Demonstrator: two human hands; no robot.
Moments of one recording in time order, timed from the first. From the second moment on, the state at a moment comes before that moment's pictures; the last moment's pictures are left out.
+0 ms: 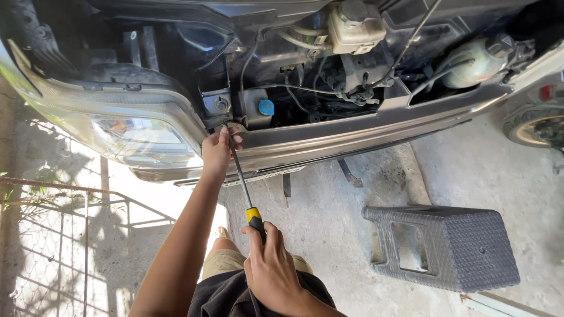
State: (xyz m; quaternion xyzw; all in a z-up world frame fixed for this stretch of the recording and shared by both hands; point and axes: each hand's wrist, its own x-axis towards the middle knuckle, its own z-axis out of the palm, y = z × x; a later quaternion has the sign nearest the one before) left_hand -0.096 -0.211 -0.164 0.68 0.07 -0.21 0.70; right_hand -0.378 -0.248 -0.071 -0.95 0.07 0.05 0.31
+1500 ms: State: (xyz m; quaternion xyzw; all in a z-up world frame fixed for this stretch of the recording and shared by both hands) left_hand -0.088 -0.239 -0.172 0.45 0.24 -0.21 0.83; right_hand -0.369 -0.291 -0.111 -0.08 0.14 0.22 0.96
